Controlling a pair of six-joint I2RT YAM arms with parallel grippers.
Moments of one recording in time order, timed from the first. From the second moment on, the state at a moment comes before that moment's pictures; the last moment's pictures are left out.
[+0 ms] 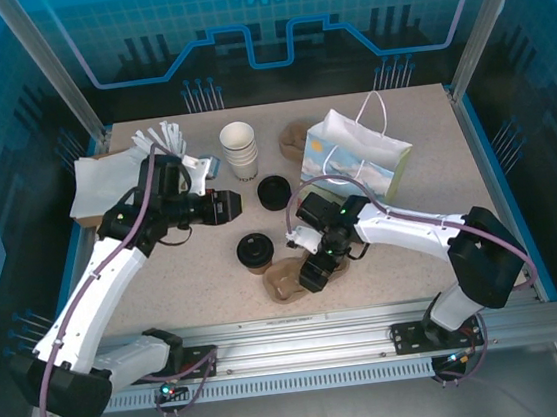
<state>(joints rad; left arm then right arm) -0.34 1.12 1.17 -0.79 0.45 -0.32 0.81 1.55 1.01 -0.85 -0.29 -0.07</state>
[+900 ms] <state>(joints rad) -0.34 1.10 1.16 -0.78 0.46 -0.32 0.97 1.57 0.98 -0.89 -0.25 0.11</state>
